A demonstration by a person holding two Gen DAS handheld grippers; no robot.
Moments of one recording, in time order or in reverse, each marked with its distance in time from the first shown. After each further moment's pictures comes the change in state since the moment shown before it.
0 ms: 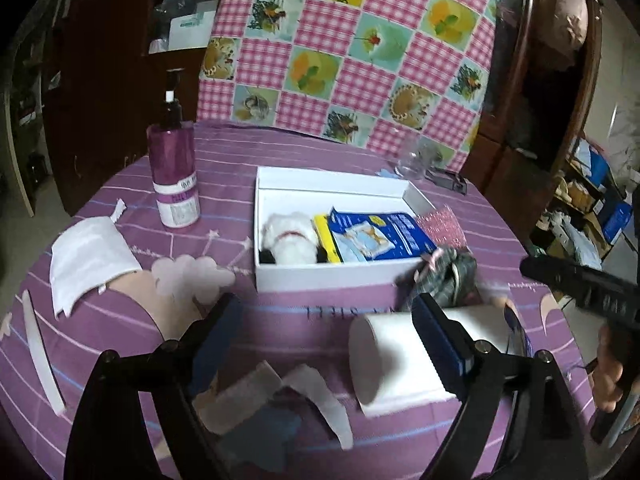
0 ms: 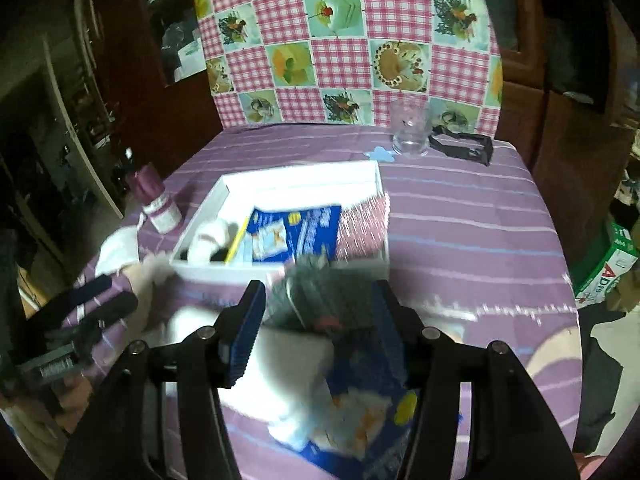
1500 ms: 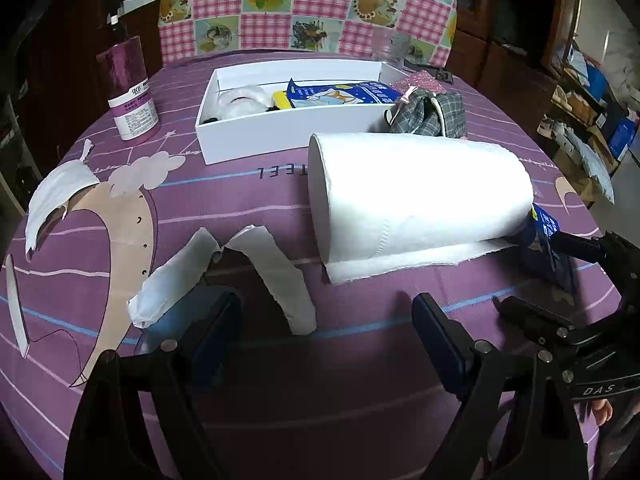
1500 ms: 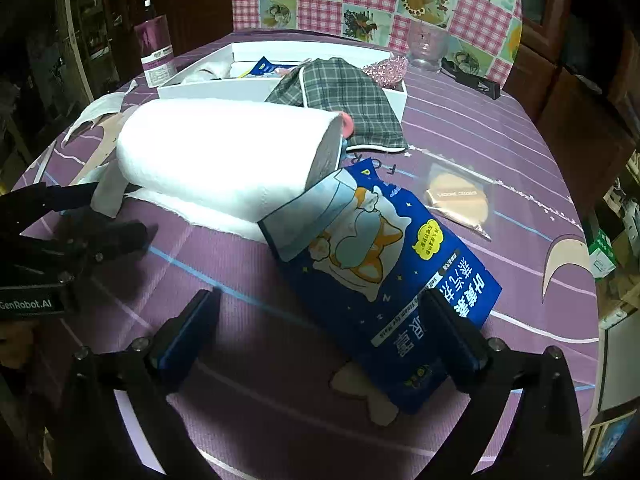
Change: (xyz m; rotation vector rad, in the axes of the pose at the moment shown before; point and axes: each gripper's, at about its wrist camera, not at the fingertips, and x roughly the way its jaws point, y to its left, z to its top) left arm 0.032 -0.034 -0.083 0.142 0.249 0.029; right arm 0.031 0.018 -0.108 -0.181 0.188 -0.100
